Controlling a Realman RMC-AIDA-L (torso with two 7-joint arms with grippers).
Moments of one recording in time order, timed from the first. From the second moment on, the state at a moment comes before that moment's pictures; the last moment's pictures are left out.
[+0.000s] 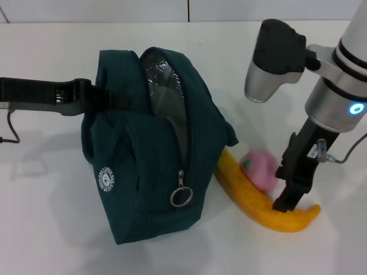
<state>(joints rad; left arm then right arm) -0.54 -2.01 0.72 0.95 2.05 1.77 -2.48 0.96 2.03 -1.60 -1.10 -2.39 -1.78 2.40</state>
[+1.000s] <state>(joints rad) -0.55 -2.01 0.71 0.95 2.05 1.77 -2.47 0.96 2.03 -1.67 -1.01 -2.34 -1.74 2.44</state>
